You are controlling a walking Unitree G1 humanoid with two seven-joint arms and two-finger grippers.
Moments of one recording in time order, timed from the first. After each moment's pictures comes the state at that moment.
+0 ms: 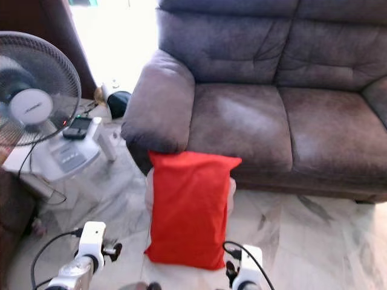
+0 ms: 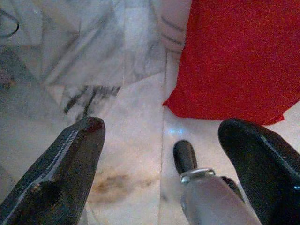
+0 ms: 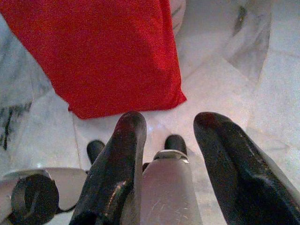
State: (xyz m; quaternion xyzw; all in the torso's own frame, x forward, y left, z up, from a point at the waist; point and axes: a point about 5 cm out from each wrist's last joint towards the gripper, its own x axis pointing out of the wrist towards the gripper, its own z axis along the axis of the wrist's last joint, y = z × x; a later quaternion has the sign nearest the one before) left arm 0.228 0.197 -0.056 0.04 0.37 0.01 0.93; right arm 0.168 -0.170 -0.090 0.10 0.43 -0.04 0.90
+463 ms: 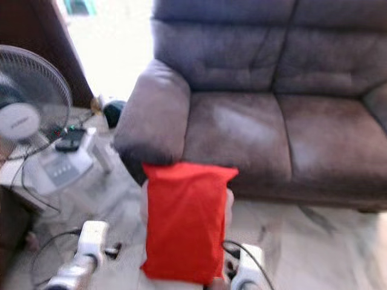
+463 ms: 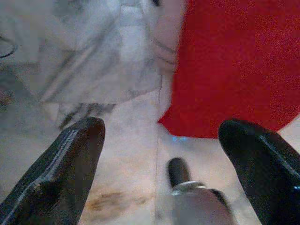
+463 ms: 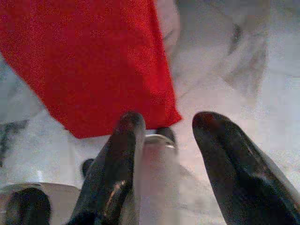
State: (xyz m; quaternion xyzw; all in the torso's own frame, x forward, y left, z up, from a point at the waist) left arm 0.228 0.185 -0.058 0.03 0.38 -0.01 0.93; right arm 0.161 -0.175 -0.093 0.10 0.44 -0.05 0.89
